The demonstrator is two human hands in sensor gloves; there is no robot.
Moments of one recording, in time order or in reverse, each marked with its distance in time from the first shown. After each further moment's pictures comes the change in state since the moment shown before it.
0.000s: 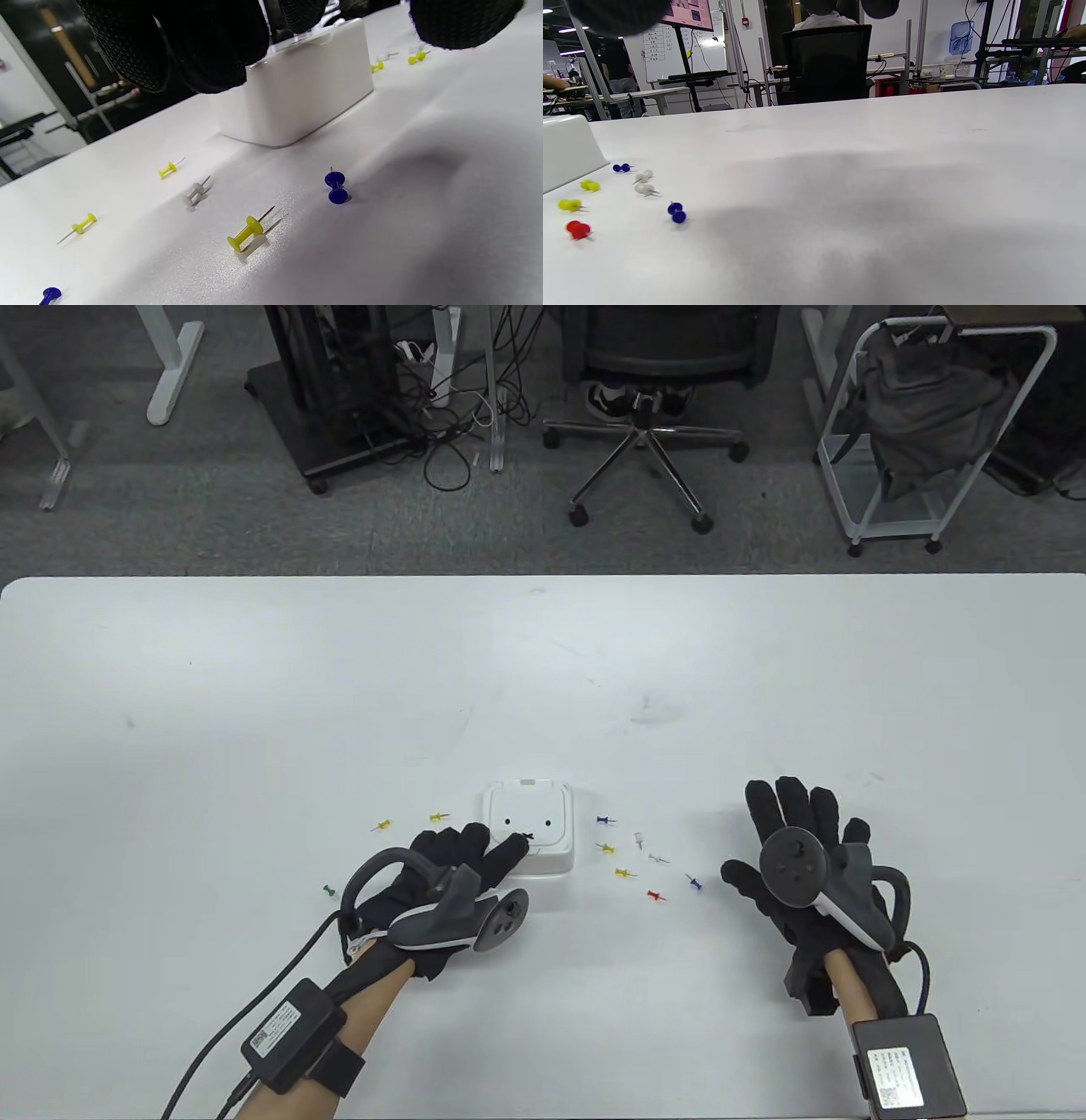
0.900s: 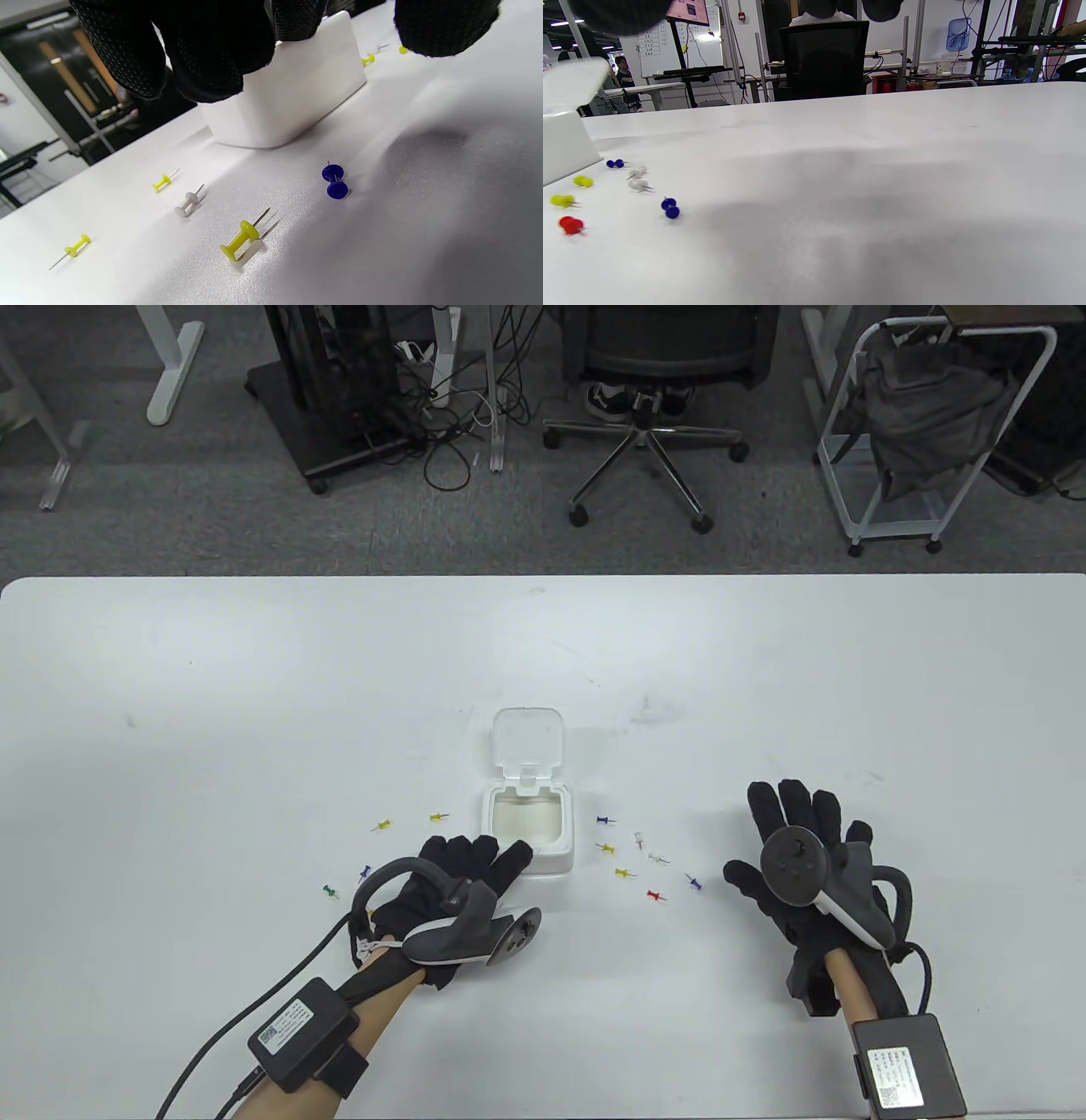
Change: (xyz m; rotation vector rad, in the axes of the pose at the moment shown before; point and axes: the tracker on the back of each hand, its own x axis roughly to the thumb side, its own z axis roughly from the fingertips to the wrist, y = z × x) left_hand 0.013 -0.005 0.000 0.050 -0.006 -0.088; right_hand -0.001 0.000 0.000 0.014 0.013 0.005
